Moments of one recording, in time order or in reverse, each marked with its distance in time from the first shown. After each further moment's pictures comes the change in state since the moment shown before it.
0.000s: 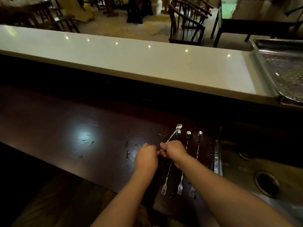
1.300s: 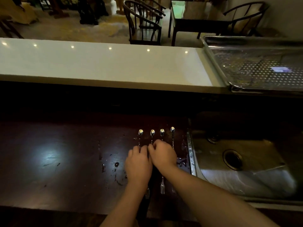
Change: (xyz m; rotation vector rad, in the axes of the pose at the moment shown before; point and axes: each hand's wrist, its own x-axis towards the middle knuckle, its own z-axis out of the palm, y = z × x) left_hand -0.006 0.031 0.032 0.008 0.120 0.181; right_hand -0.017 0.018 -0.020 -0.667 0.488 -0.228
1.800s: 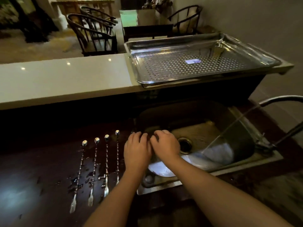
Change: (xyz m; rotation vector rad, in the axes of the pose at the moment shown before) left_hand -0.030 0.192 0.038 -0.044 0.093 0.401; right_hand -0.020 0.176 -0.142 -0.003 0.299 0.031
